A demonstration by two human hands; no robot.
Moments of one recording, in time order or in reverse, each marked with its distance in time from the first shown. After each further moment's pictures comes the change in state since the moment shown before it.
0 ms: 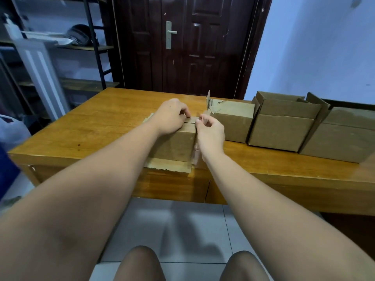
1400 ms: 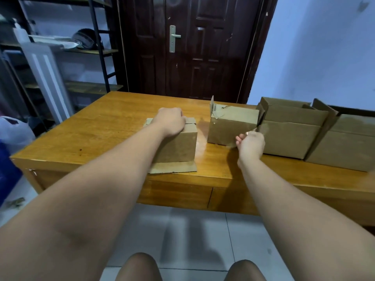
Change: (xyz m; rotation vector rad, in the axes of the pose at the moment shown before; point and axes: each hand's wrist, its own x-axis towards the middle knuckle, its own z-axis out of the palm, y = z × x) left_hand 0.019 -0.006 0.006 0.121 -0.124 -0.258; right_hand 0.054 0.031 -0.058 0.507 0.402 0.375
